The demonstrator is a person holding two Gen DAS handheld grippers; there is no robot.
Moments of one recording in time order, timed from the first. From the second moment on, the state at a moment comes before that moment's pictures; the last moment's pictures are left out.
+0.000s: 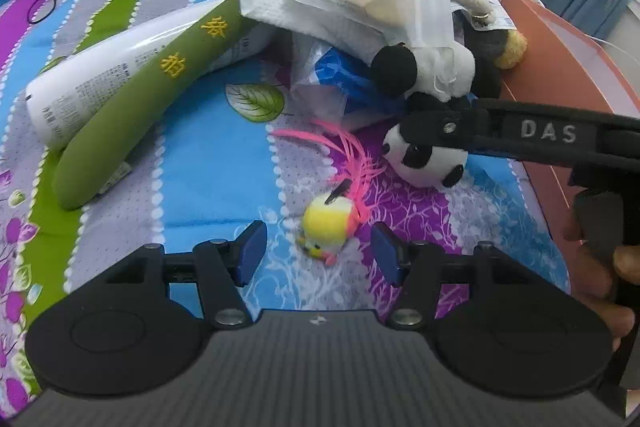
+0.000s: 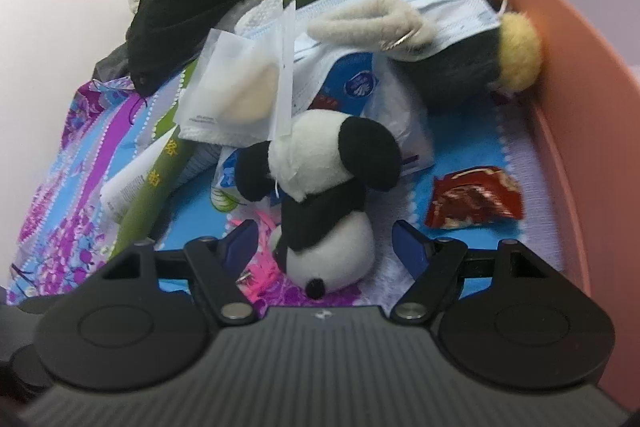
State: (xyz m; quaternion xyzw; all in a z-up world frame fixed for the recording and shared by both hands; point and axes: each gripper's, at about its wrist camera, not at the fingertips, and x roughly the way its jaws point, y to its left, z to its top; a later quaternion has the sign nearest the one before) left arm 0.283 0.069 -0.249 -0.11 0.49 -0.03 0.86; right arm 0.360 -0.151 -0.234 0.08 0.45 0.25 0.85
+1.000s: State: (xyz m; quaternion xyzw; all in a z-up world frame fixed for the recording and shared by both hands) left arm 0.208 0.062 -0.206 -0.13 0.47 -0.01 0.87; right arm 0.267 -0.179 -0.206 0.04 0.48 0.23 0.85
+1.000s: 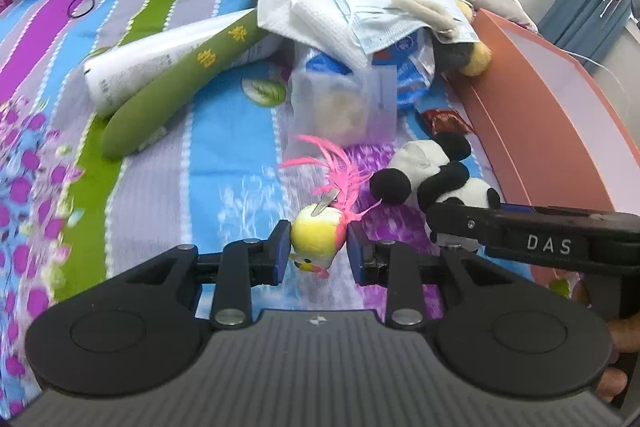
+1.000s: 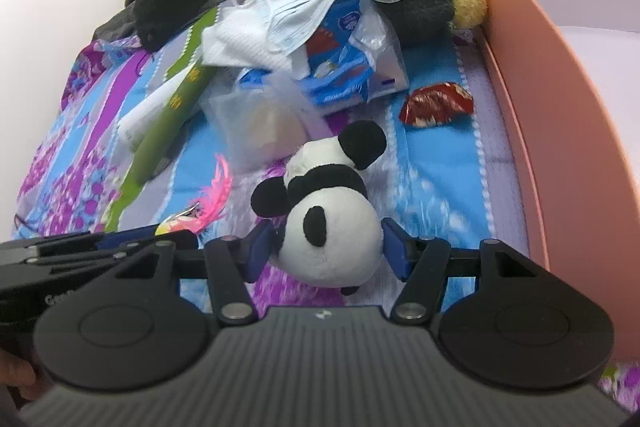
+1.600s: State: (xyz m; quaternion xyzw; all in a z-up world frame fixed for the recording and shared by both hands) left arm 0.127 0.038 -0.172 -0.14 0.44 -0.02 0.89; right arm 0.182 -0.209 -0.179 0.04 0.44 0.20 0.87
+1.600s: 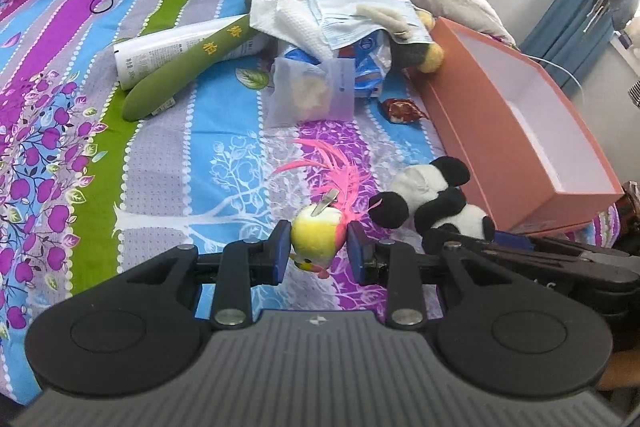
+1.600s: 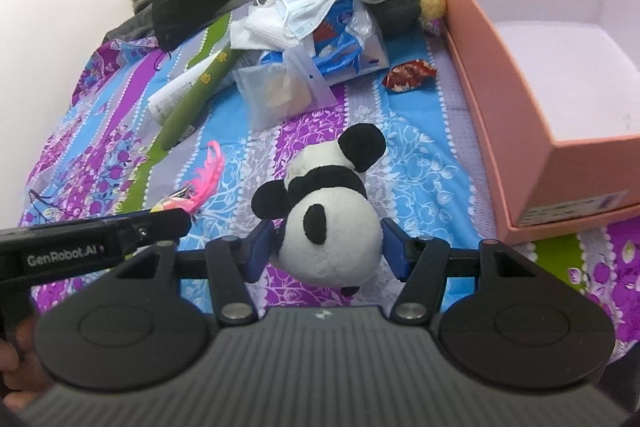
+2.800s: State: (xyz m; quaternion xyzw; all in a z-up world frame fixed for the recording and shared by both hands) left arm 0.218 -0.083 0.005 -0.14 0.34 -0.16 0.92; right arm 0.210 -0.329 -0.011 0.05 0.26 0.12 0.96
